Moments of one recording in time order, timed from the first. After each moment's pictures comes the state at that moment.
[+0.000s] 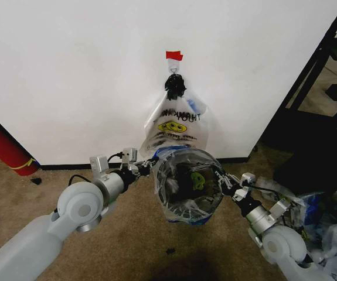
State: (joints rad) left arm 0.90 -0.75 -0.08 -2.16 -1.40 0.41 -0.37; right arm -1.37 1.08 0.44 1.96 0.90 0.00 -0.31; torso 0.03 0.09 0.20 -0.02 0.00
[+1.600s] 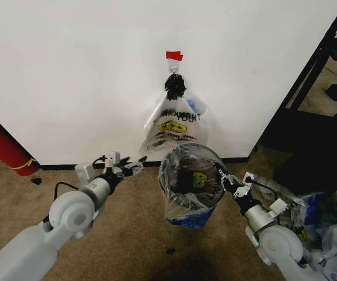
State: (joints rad) left arm 1.10 -0.80 -0.21 -2.14 -1.01 0.22 -0.36; right arm -1.39 1.15 0.45 2.01 1.04 -0.12 -0.01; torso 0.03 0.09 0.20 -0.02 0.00
